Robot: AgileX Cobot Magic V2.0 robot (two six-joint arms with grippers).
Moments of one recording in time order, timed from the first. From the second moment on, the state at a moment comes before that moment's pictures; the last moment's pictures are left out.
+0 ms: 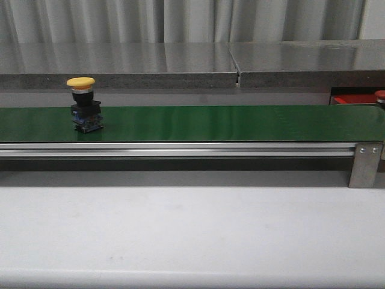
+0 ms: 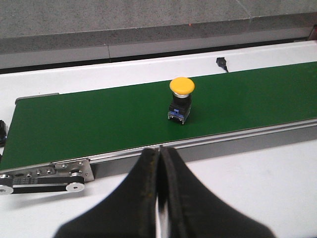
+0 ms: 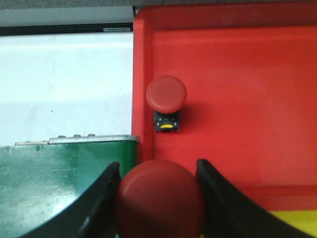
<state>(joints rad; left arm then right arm) -0.07 0.59 -0.73 -0.31 0.69 0.25 -0.27 1.71 -1.31 0.35 0.45 -0.35</state>
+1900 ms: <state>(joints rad) -0.07 0.59 -0.73 -0.31 0.69 0.25 -0.27 1.87 -1.39 0.35 0.33 -0.27</state>
